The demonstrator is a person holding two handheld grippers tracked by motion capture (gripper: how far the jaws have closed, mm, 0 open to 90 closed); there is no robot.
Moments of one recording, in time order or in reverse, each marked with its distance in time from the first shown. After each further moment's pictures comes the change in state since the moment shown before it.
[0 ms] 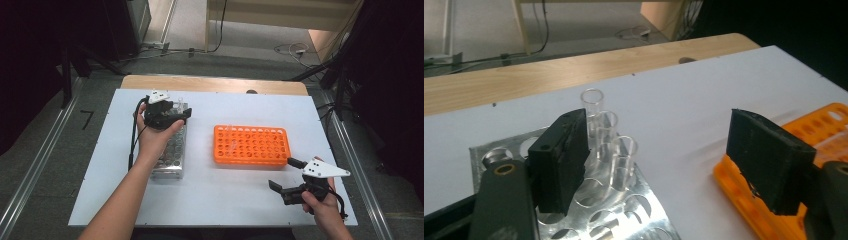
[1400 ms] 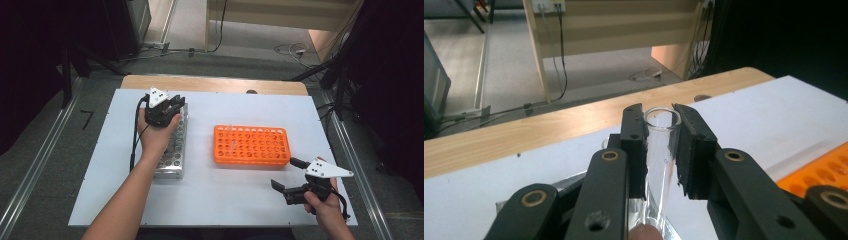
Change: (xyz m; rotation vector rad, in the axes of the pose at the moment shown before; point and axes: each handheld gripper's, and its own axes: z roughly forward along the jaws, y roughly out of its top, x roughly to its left) left arm 0.009 -0.003 0.018 -0.137 0.076 0.096; right arm -0.004 -0.003 -0.004 -0.004 -0.009 0.006
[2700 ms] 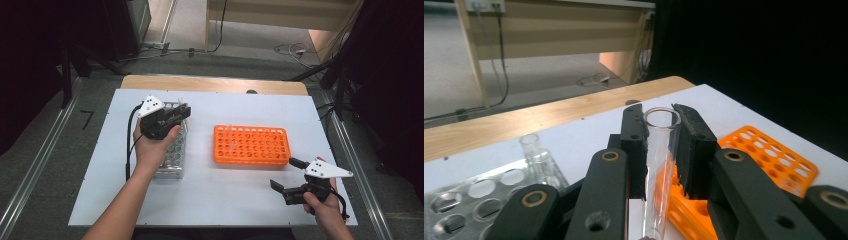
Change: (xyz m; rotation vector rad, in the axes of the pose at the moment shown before) left arm -0.022 0.011 -0.049 -0.037 -0.196 -0.064; right arm 0.003 0.002 0.000 -0.005 0.000 0.002
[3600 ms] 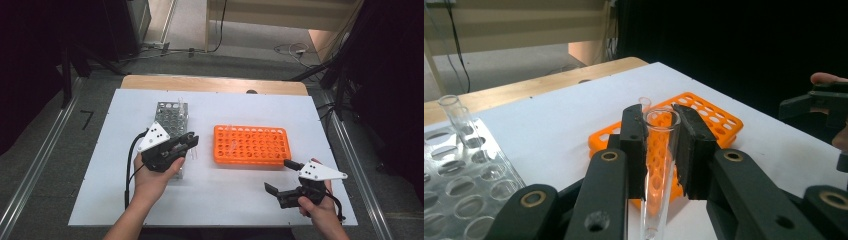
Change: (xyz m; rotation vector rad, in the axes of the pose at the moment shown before) left arm -0.056 -0.025 -0.044 0.035 -0.120 0.057; right arm 0.016 0.006 0.003 0.006 0.013 -0.015
